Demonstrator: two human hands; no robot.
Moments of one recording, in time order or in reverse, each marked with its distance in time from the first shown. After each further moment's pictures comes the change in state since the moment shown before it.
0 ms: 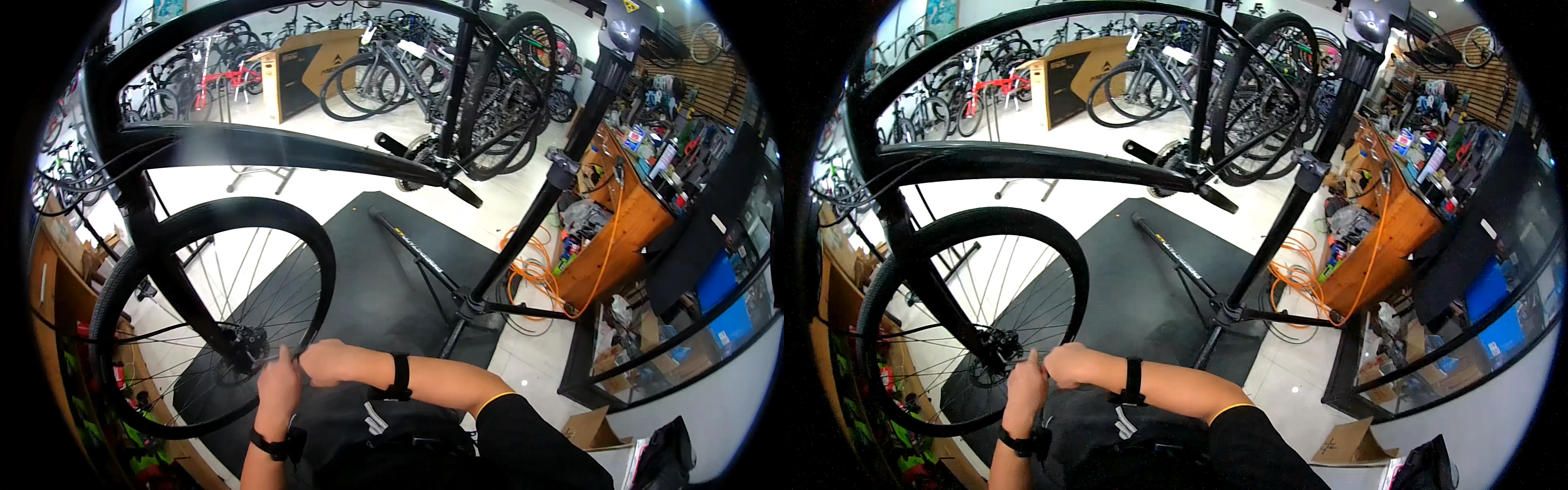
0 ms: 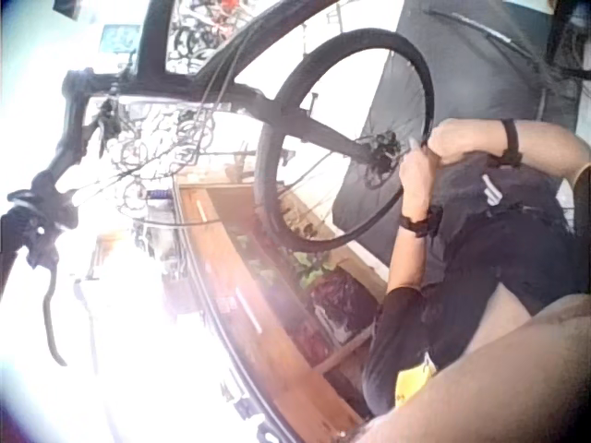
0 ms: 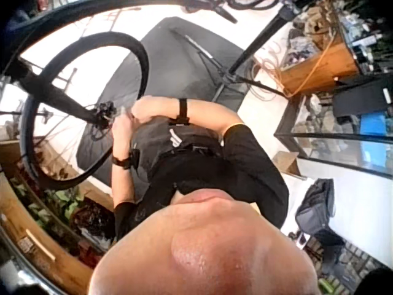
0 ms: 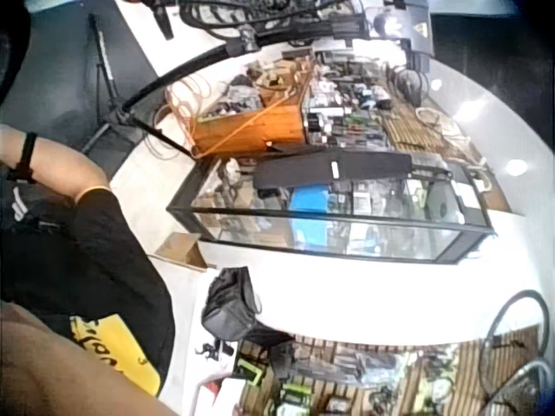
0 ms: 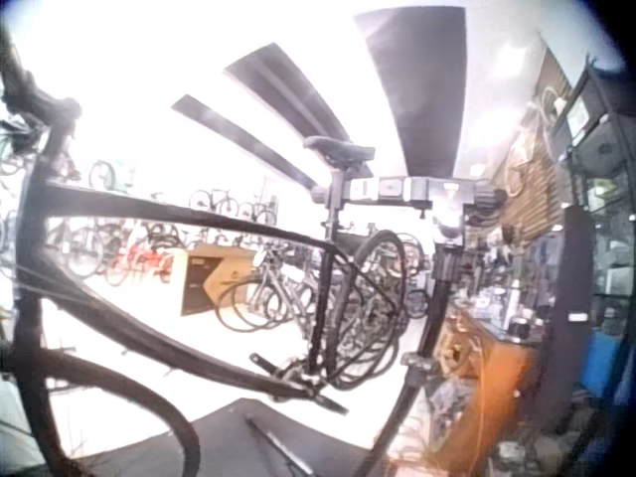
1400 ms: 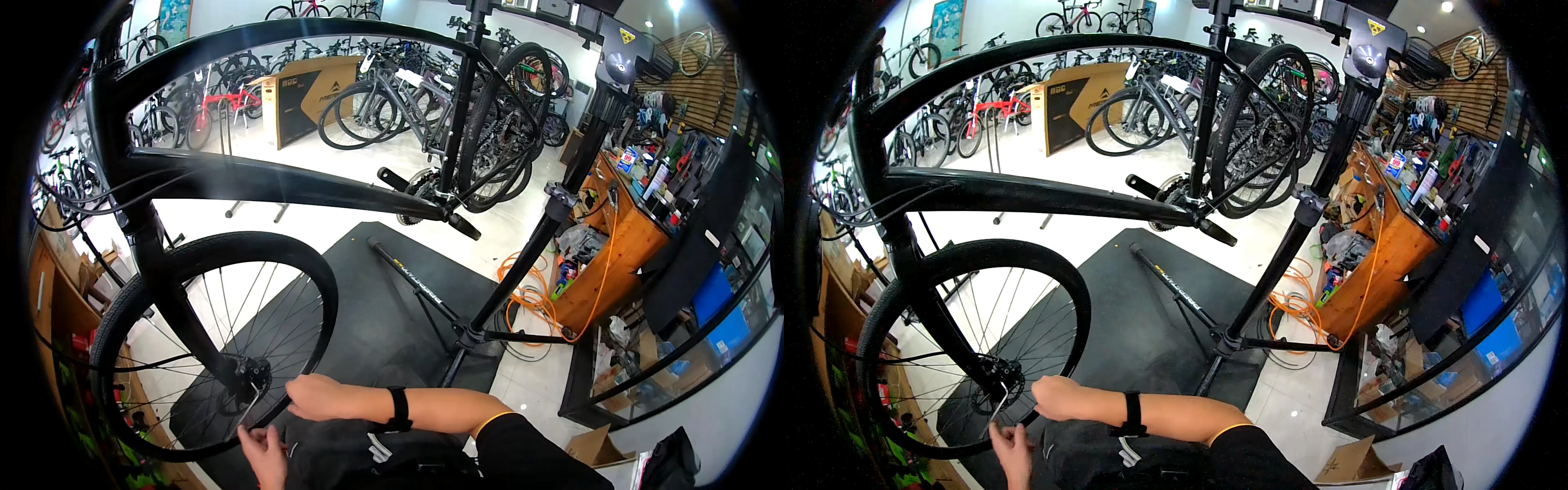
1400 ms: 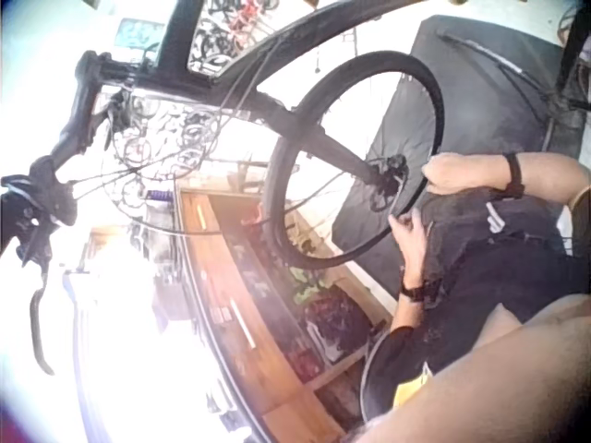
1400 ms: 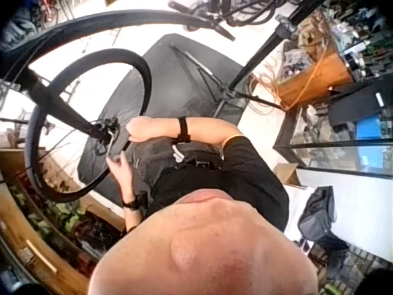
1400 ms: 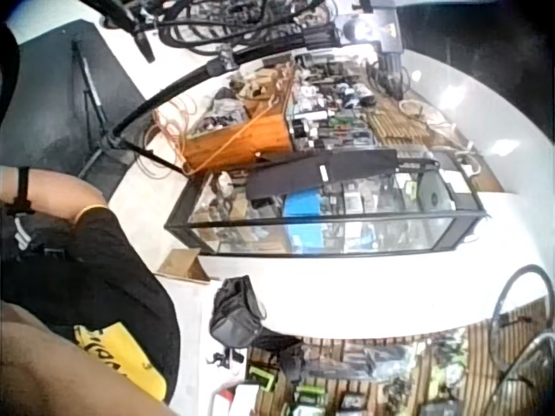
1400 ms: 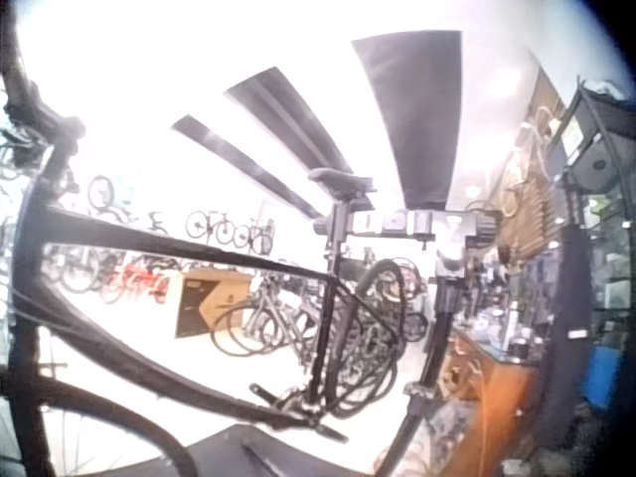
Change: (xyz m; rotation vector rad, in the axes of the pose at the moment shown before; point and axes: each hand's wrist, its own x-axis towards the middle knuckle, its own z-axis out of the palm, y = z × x) left_hand -0.074 -0.053 0.036 -1.154 0.428 -0.458; right_hand 0.013 -0.012 0.011 0.183 0.277 -0.077
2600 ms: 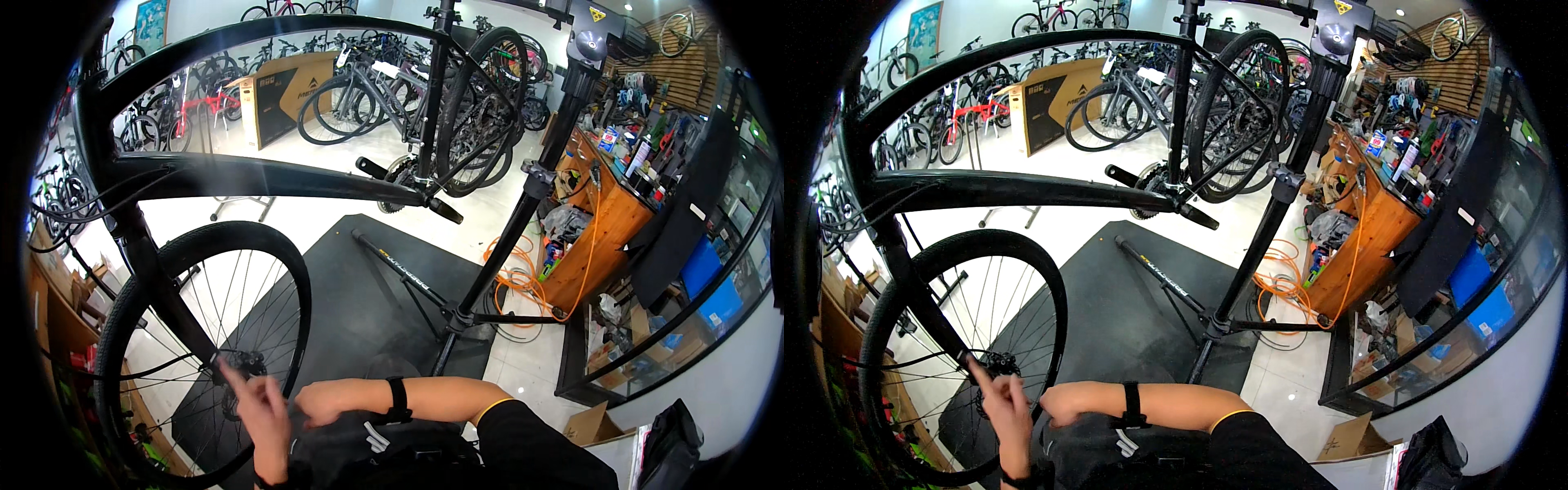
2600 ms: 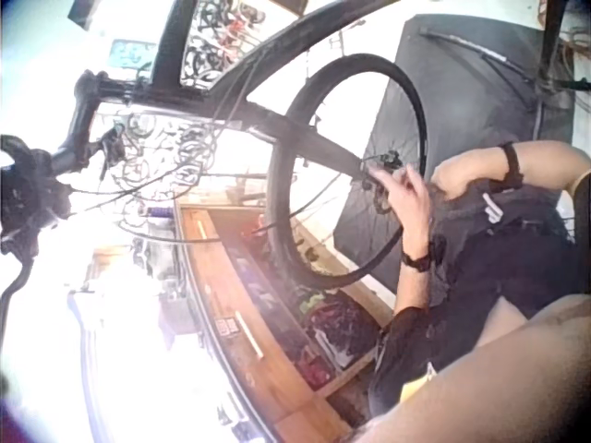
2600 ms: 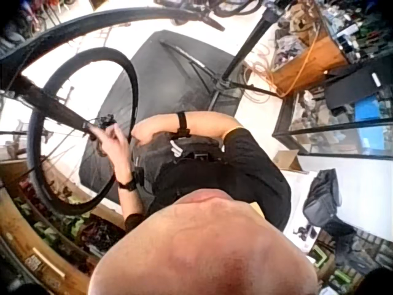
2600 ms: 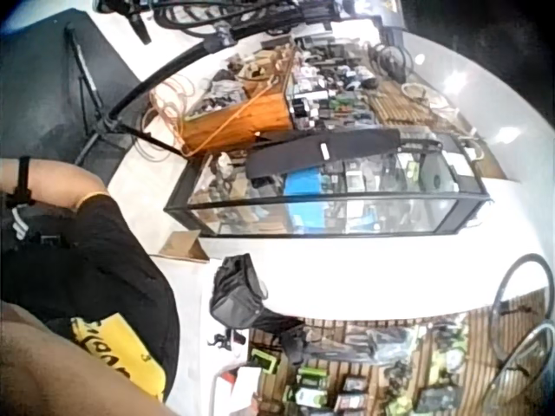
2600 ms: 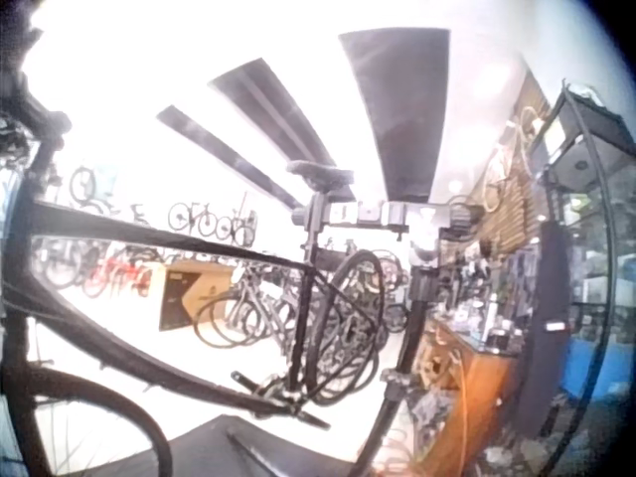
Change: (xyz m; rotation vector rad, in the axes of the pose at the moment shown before) left_hand -0.001 0.112 0.054 0.137 -0.082 0.540; right_hand -0.009 -0.001 0.008 -0.041 -0.497 0.059
